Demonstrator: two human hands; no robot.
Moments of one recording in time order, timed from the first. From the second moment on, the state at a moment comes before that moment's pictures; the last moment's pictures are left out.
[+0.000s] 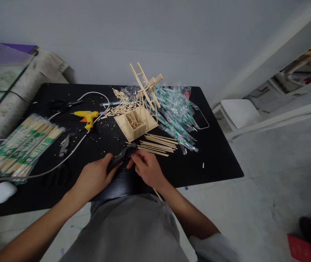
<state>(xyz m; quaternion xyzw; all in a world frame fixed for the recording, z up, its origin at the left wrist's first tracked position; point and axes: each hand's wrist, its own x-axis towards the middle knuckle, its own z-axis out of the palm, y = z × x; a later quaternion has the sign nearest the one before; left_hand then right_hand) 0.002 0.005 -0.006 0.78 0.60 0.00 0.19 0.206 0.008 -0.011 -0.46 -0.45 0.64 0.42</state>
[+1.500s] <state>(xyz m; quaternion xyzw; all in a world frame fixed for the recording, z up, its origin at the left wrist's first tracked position) 0.030 0.107 0.101 0.66 0.47 0.50 0.32 0.270 0.032 0.014 -0.52 -0.32 0.45 0.65</state>
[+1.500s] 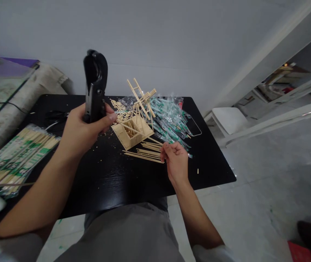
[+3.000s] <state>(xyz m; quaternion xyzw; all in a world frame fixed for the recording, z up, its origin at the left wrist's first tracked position) 0.006 0.100 0.110 0.71 0.50 0.44 0.21 0.299 0.041 -0.035 -0.65 -0.72 0.16 0.17</state>
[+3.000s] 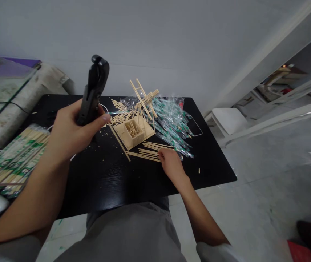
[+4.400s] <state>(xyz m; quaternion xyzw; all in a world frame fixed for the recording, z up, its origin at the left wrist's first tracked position) 0.005 0.104 0.105 0.72 0.49 0.45 0.20 0.297 0.041 -0.046 -0.59 -0.80 0.07 0.13</state>
